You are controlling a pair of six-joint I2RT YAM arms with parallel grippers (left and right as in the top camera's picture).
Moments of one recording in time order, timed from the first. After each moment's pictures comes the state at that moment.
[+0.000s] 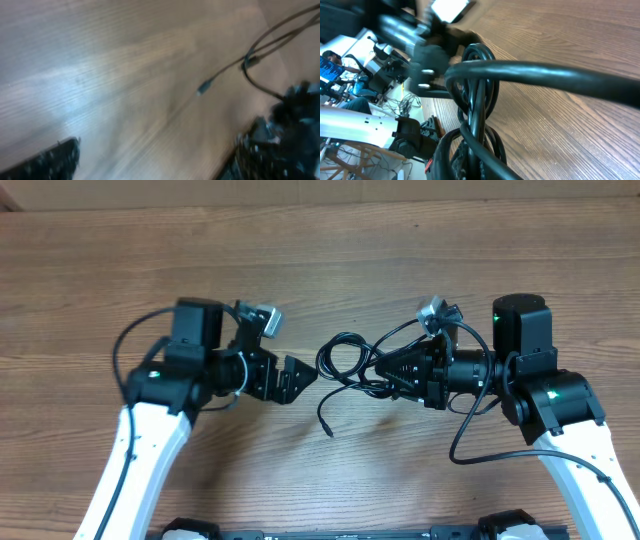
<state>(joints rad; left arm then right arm) -0.20 1.24 1.08 -0.83 0.66 -0.02 0.20 1.14 1.02 -0.64 -1.03 -0.06</state>
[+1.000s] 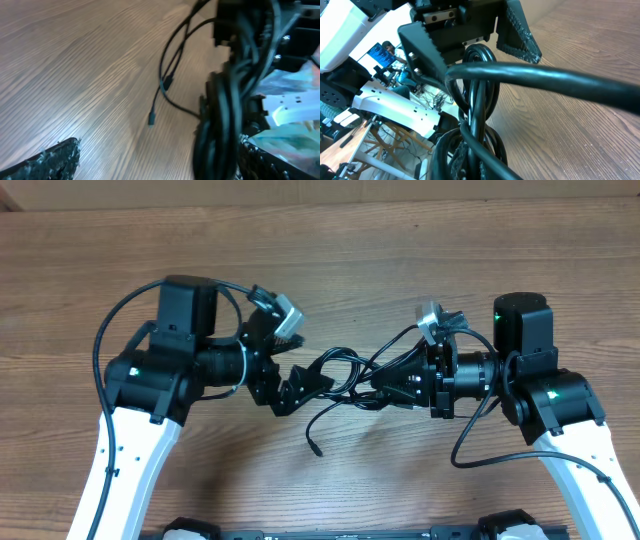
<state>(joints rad) -0.25 1.24 1.30 -0.95 0.89 0.27 0.20 1.14 1.02 -0.61 -1.28 -0.12</state>
